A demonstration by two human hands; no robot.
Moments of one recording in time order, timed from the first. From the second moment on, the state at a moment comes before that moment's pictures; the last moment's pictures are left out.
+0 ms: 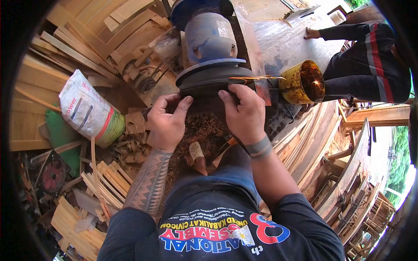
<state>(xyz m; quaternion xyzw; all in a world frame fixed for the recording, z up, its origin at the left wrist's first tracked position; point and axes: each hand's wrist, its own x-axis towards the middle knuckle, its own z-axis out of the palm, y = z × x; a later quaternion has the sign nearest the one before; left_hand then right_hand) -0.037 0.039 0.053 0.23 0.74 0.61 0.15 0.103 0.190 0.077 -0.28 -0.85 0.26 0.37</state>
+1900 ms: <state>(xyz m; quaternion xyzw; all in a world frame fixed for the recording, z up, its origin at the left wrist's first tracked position) -0.034 0.037 0.062 0.34 0.74 0.58 0.01 0.122 0.183 0.080 -0.34 -0.79 0.40 0.32</state>
